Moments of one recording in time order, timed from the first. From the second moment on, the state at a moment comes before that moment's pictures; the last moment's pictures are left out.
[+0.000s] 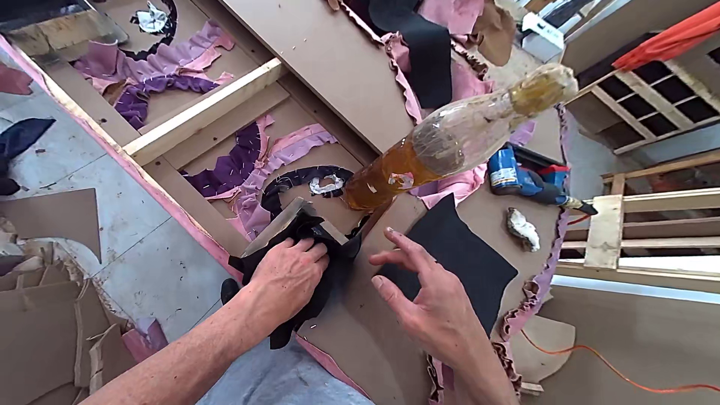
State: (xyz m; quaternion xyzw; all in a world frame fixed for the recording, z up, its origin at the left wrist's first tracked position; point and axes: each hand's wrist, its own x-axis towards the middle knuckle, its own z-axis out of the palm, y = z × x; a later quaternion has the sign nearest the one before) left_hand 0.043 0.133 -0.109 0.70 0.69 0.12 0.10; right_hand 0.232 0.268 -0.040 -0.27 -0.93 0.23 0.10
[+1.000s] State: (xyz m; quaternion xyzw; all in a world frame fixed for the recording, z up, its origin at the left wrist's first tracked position) left_hand 0.049 0.131 -0.108 0.66 0.73 0.12 0.15; right_hand 0.185 0.234 -0.104 -0.33 -0.90 0.10 0.26
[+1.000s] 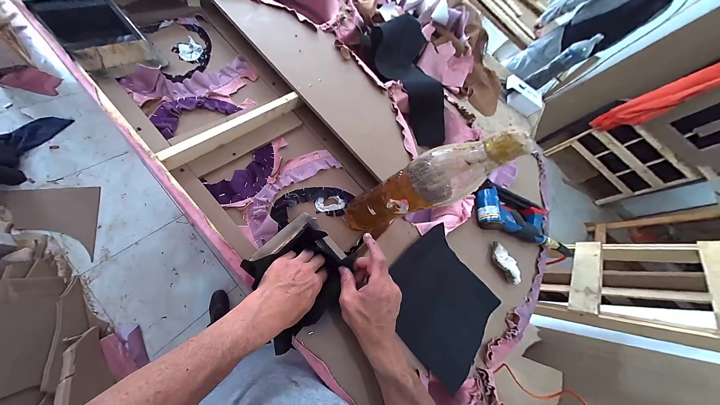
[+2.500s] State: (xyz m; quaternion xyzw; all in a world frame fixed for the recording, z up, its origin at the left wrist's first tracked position) left_hand 0.060 0.151 -0.066 0.35 0.76 0.26 0.49; right_hand 0.205 0.378 -0.049 -0.37 -0.68 0.48 0.42
